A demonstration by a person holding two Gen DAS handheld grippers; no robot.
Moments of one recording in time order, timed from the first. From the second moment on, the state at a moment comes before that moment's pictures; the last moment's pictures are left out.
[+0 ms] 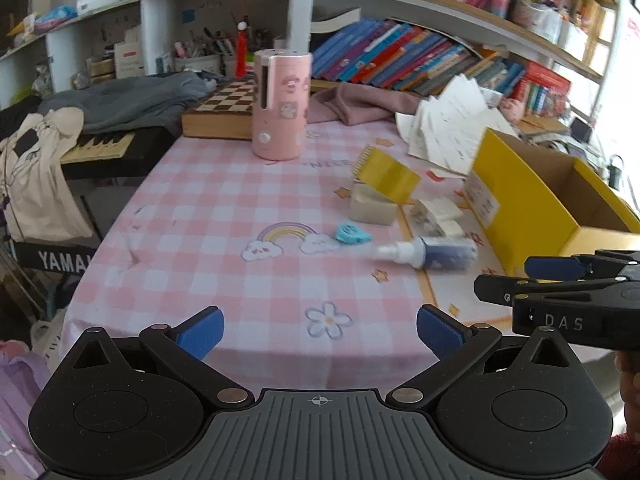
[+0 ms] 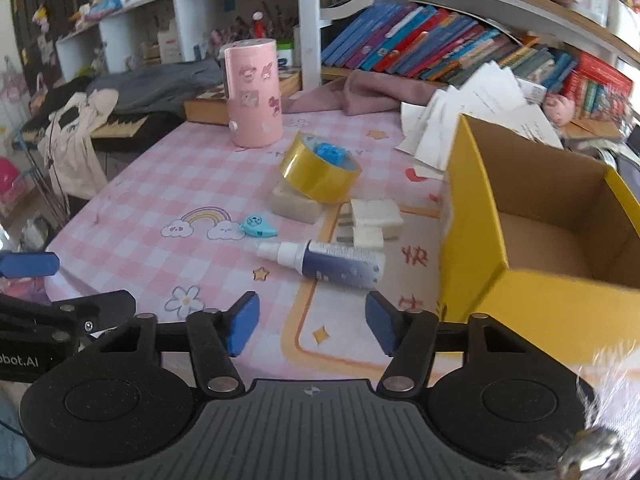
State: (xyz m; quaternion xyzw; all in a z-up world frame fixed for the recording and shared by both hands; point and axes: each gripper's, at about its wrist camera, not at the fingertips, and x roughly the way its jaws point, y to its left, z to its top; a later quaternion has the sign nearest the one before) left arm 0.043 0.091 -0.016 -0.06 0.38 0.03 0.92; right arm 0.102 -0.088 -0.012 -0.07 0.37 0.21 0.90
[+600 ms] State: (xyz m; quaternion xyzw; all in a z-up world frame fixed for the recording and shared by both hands) left arm 0.119 0.113 -0.039 -0.10 0.41 0.08 0.90; right arm 0.180 -0.046 -0.049 -0.22 0.39 0.27 0.85
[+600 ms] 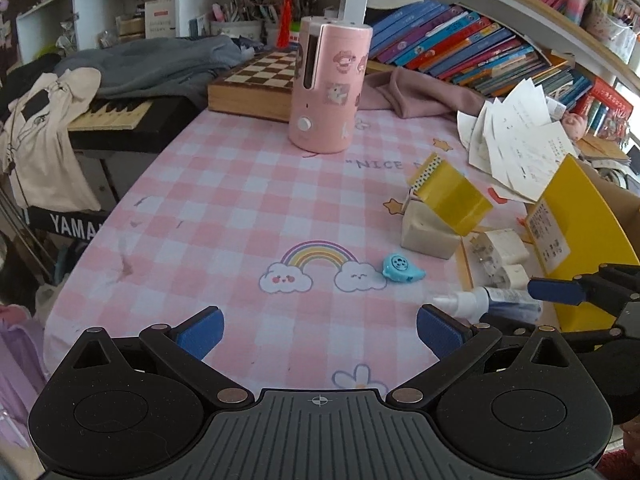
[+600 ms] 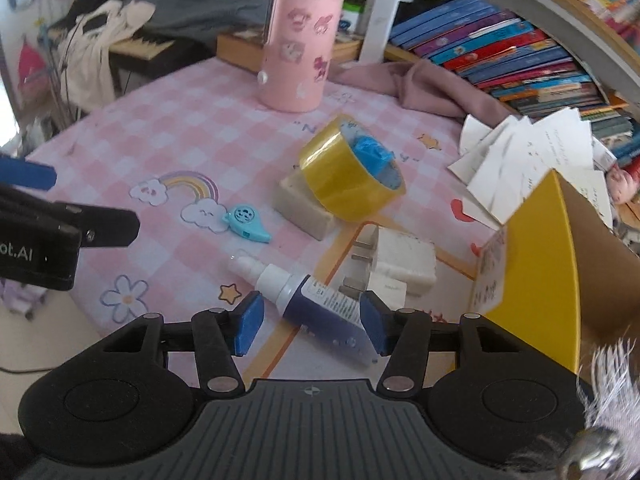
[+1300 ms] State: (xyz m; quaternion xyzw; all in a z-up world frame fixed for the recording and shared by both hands) left arm 0.206 0.070 -0.082 -0.04 0.45 0.01 0.89; right arm 0.199 -0.073 -0.064 -0.21 0.47 0.30 0.80
